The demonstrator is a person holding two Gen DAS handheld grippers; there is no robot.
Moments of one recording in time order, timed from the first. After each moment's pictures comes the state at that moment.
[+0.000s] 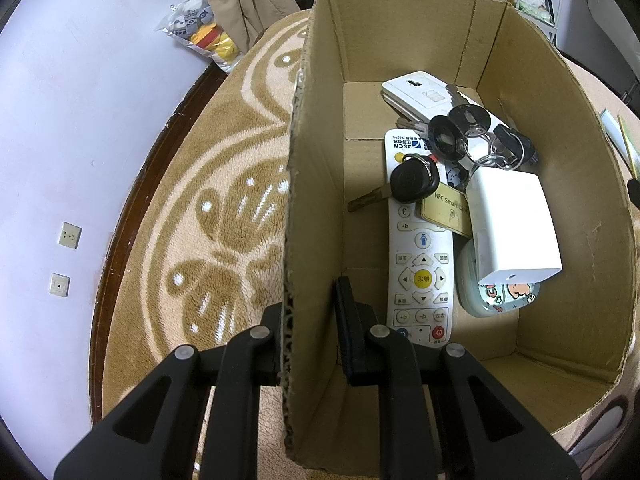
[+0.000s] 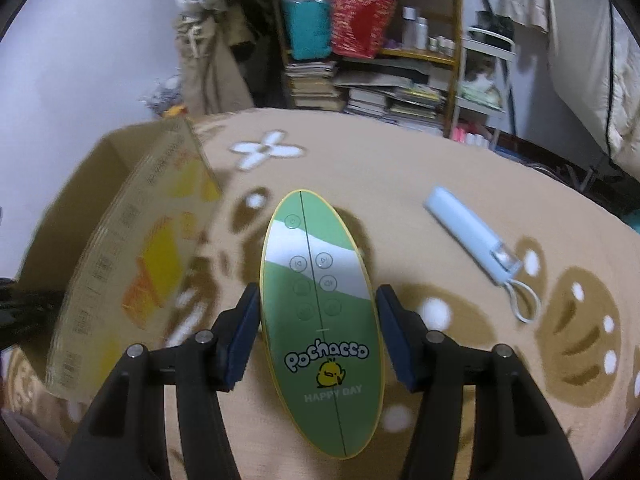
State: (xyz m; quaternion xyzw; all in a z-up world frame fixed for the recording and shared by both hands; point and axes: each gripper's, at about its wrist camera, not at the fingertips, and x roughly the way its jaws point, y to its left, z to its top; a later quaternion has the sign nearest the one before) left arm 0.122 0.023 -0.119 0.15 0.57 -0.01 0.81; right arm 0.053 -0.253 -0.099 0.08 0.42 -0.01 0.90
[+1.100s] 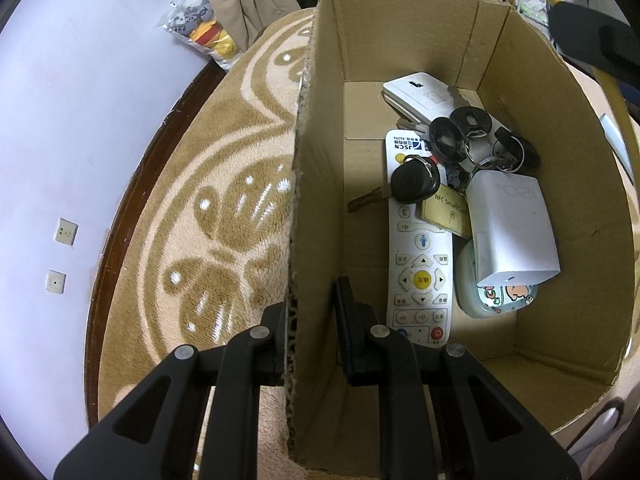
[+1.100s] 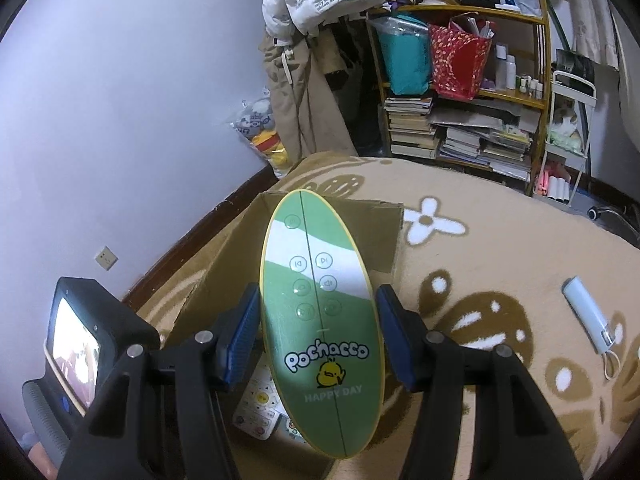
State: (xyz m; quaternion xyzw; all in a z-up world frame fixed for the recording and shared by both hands) left arm 0.123 0.027 -0.122 0.15 0.58 -0.01 0.80; right arm 0.093 -0.137 -0.044 0.09 0.38 0.11 0.91
